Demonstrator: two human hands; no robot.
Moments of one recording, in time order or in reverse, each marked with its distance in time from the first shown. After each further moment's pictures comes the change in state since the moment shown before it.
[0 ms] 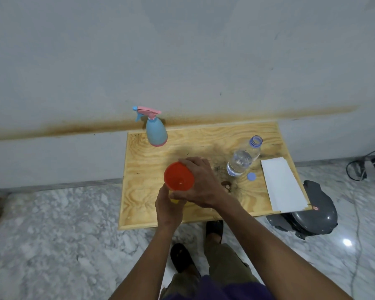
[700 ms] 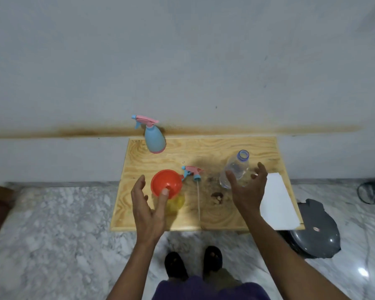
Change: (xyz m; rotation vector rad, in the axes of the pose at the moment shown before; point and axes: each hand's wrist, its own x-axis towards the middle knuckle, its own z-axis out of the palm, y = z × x) left_hand -0.044 0.064 -0.026 -0.211 0.242 0.137; right_hand -0.033 0.122 -0.043 0.460 0.737 0.521
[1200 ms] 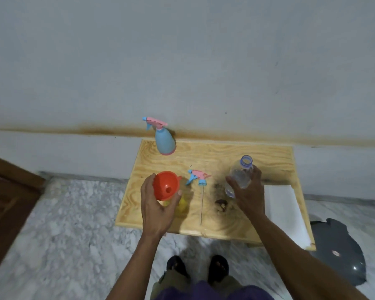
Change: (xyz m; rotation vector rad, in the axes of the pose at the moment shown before) left_hand -0.002 0.005 0.030 0.267 0.062 0.061; right_hand 0.038 0.013 0.000 0.052 -0.283 -0.145
